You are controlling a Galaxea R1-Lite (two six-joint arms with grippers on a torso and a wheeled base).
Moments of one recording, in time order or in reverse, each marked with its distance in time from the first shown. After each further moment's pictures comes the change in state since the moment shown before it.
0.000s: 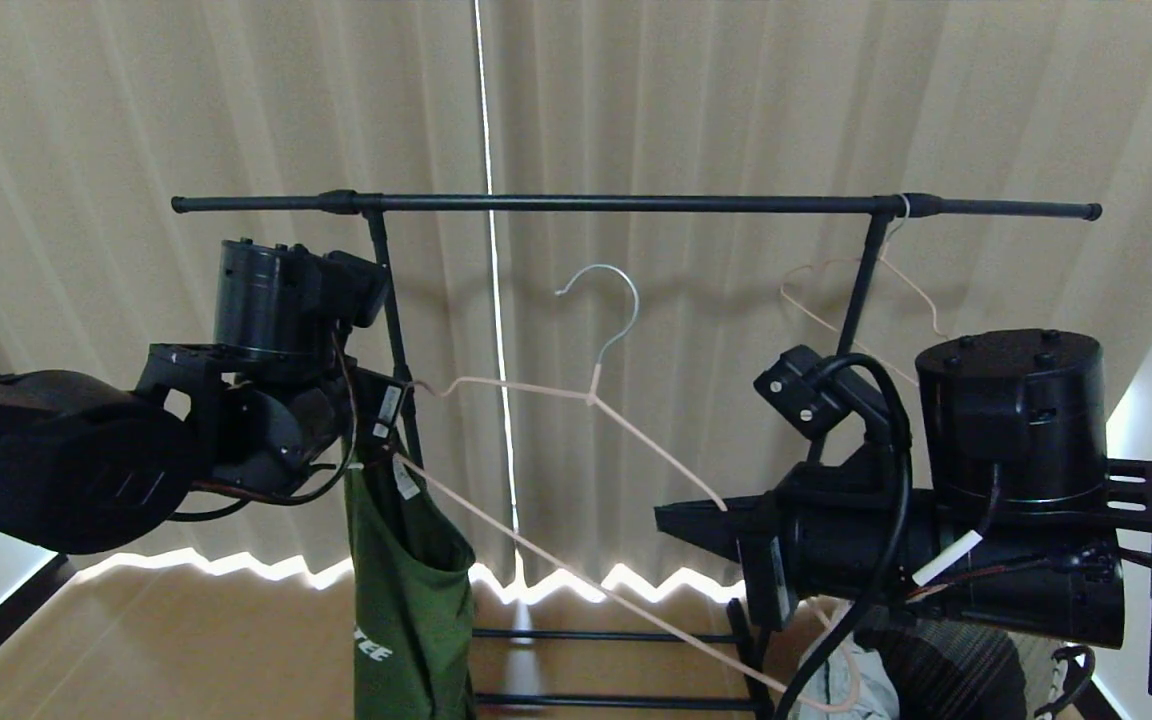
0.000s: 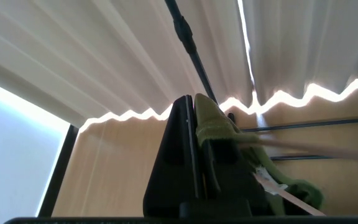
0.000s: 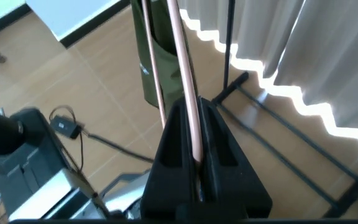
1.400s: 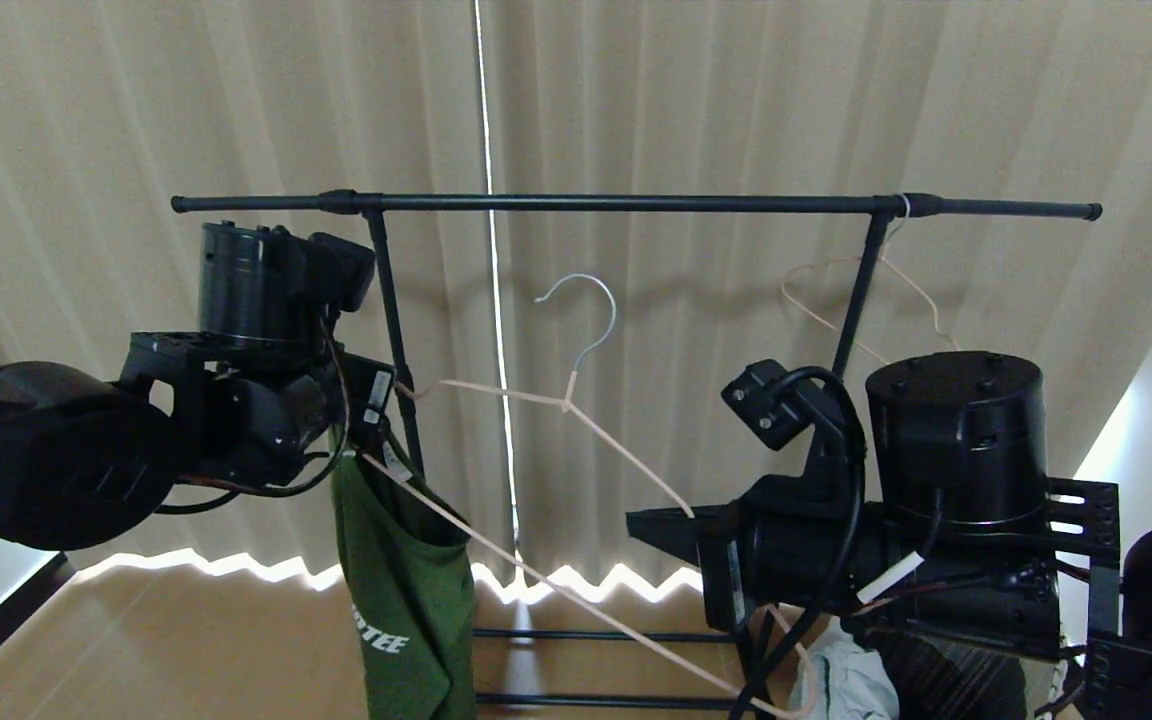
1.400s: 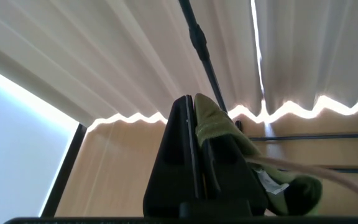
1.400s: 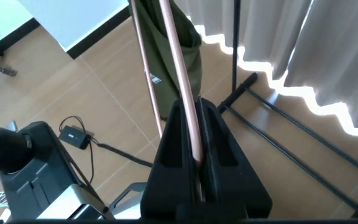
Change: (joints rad) left arm -0.003 -0.019 -0.011 -0.006 0.058 0.000; right arm 0.041 0.061 0.006 -0.088 -0.037 0.078
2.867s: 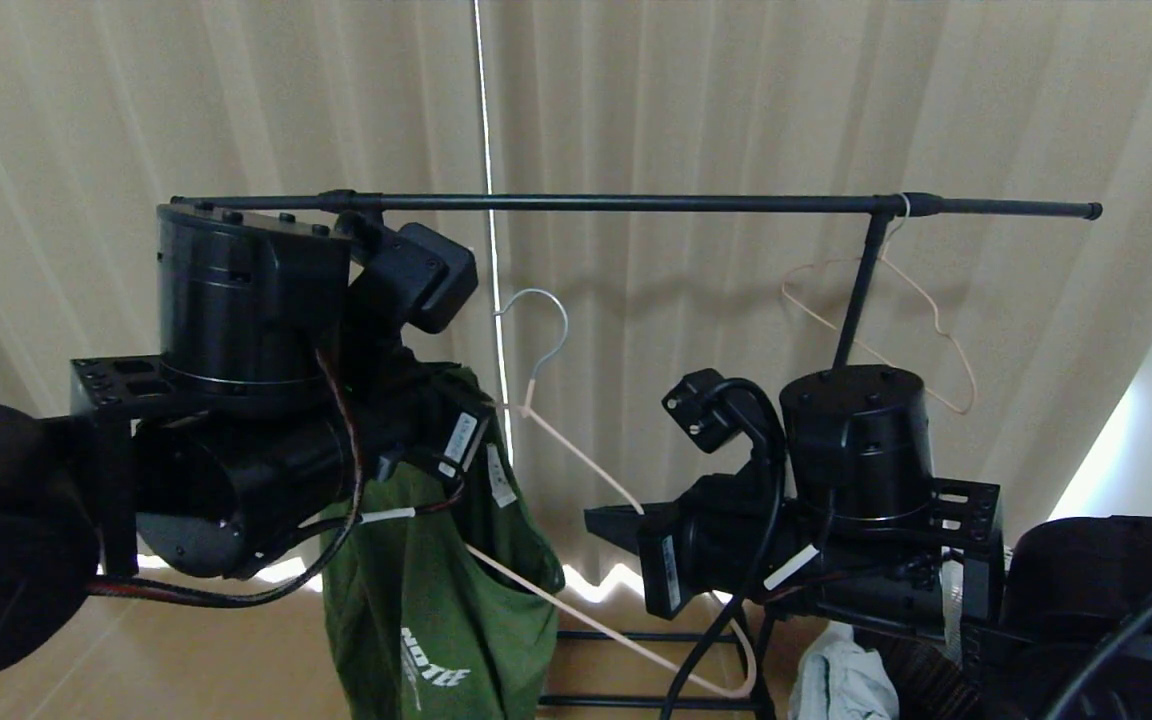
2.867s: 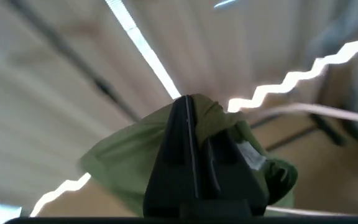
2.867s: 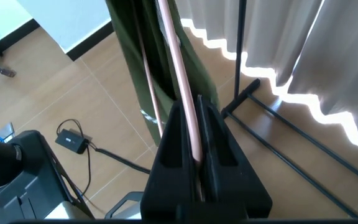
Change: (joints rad) left arm -0.254 -0.127 0.054 -0.002 -0.246 0.068; right arm 0.017 0.130 -0.058 -0.084 -0.009 -0.004
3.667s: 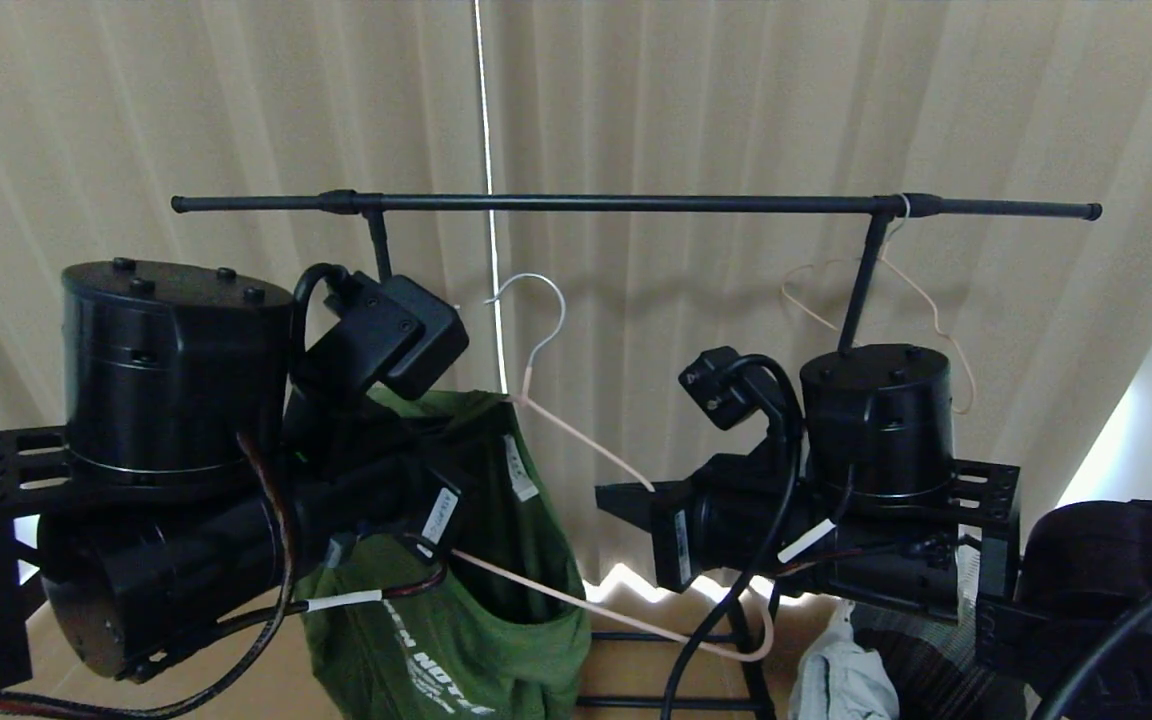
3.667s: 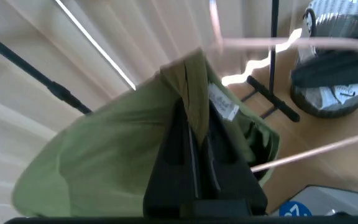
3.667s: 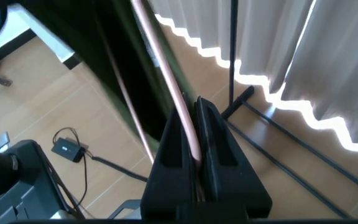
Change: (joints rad) left arm -0.036 -0.095 0.135 -0.001 -0.131 -0.010; right arm -0.029 -0.020 -0.015 0.000 -0.003 -0.005
